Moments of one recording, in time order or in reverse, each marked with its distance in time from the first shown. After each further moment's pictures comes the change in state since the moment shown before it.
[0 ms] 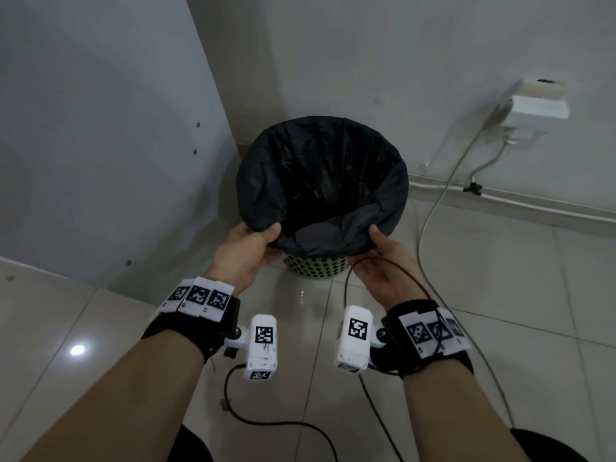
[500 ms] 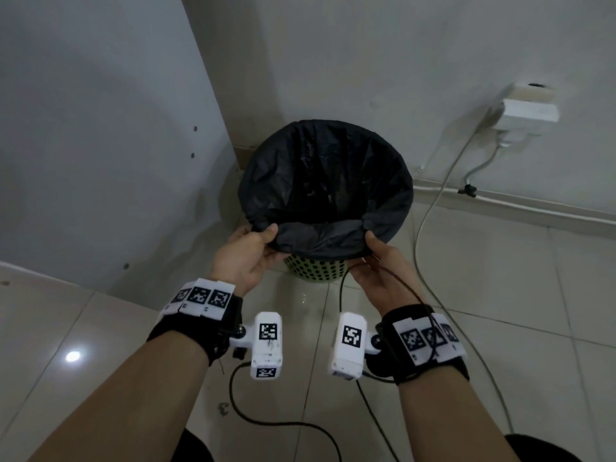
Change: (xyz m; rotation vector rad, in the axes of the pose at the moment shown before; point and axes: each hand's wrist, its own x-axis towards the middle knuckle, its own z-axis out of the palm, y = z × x) left_hand 0.012 -0.006 0.002 -0.161 0.011 -0.102; right_hand 0.002 0.004 -0.007 -0.009 0.100 -0.027
